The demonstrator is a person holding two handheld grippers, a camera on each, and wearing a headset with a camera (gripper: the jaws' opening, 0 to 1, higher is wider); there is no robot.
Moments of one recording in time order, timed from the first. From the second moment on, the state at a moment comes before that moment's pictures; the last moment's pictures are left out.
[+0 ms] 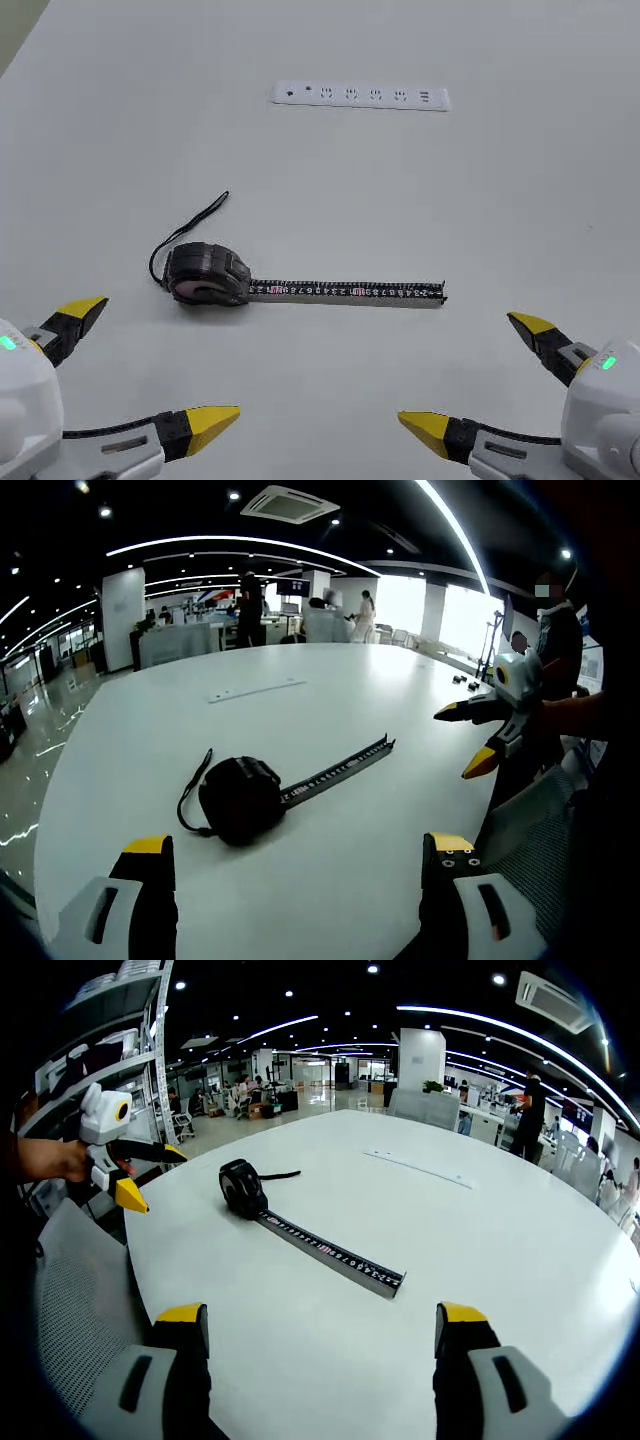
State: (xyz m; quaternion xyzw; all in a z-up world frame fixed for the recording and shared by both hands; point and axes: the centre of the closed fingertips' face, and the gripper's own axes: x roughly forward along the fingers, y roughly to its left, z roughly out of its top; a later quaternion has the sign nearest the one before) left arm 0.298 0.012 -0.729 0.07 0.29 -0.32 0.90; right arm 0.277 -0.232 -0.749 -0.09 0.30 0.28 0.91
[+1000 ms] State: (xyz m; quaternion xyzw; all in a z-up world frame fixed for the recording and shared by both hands) left arm 0.292 0.012 -0.725 0.03 0.28 -0.26 0.92; right arm 0.270 -0.222 -0.742 -0.04 0.29 0.27 0.92
